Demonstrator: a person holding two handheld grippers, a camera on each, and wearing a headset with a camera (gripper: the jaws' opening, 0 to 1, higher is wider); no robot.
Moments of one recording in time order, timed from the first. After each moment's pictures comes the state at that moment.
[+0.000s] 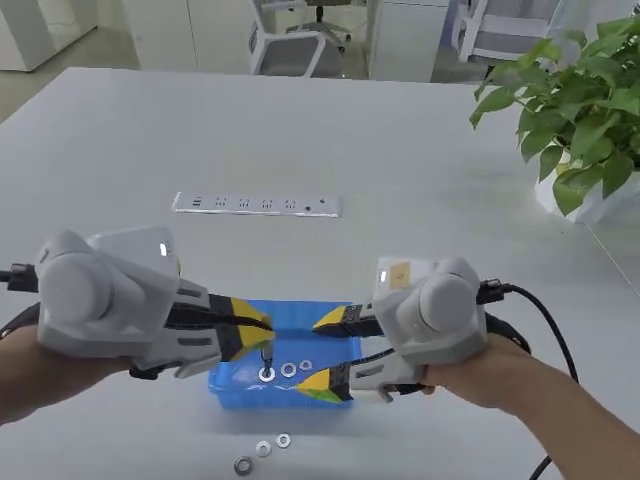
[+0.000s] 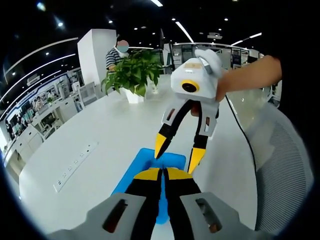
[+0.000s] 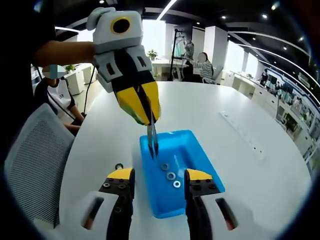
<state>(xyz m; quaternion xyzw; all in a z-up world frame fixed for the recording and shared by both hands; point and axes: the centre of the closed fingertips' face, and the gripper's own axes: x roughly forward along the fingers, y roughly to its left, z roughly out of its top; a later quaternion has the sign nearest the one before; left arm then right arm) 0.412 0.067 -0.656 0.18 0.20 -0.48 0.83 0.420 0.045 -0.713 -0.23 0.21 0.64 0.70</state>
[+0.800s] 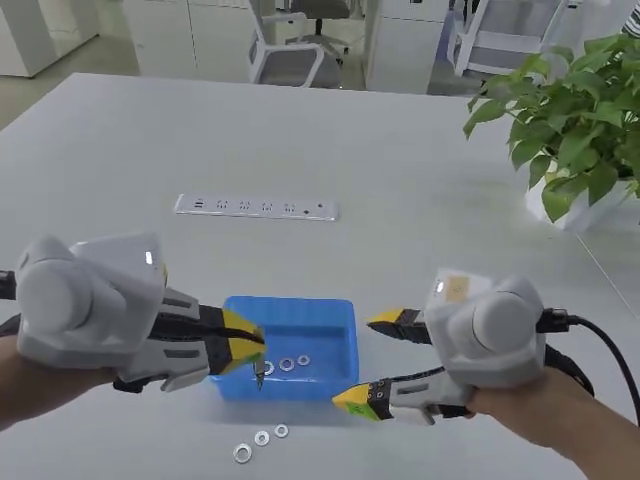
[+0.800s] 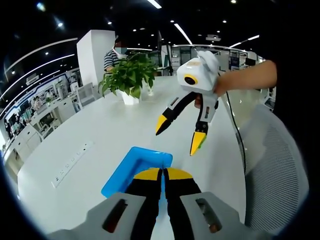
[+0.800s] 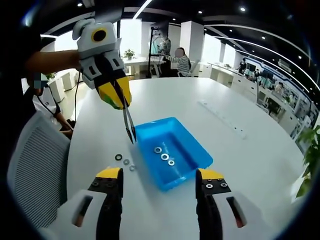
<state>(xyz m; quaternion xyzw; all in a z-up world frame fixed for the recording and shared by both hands) 0.382 0.070 -0.656 0.18 0.20 -0.49 0.83 0.413 -0.001 -0.706 -0.22 0.24 0.57 0.76</state>
